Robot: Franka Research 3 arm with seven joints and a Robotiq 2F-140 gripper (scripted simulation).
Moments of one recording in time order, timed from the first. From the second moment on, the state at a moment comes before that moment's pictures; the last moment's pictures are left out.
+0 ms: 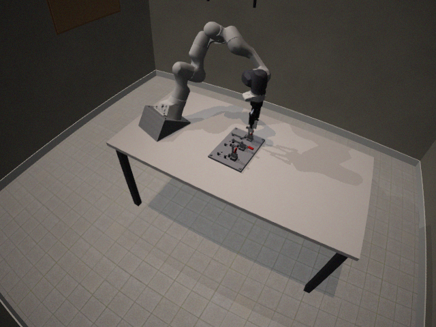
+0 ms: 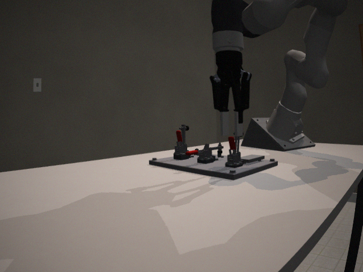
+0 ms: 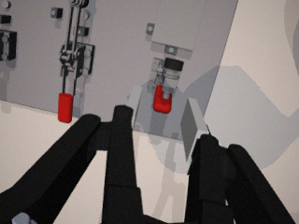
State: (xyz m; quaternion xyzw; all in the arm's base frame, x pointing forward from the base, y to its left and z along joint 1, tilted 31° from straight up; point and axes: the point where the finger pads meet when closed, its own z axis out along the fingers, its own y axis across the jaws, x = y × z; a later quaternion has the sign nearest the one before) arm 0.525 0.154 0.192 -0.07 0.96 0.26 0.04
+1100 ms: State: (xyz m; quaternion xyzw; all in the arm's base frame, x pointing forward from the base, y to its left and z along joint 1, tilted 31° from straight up) arm 0.526 0.175 0.160 -0.07 0.96 0.27 0.04
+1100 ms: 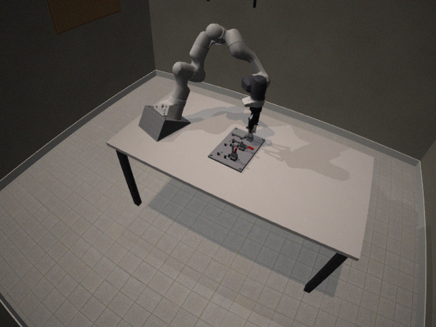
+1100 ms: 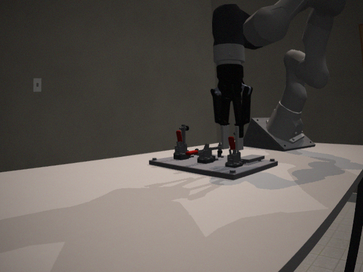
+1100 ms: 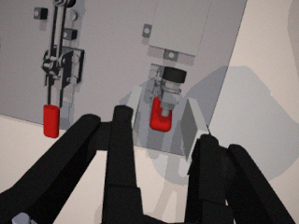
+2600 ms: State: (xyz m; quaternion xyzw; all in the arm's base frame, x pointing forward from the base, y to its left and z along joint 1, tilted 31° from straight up) arm 0.527 0.175 0.160 -0.07 0.96 0.26 0.04
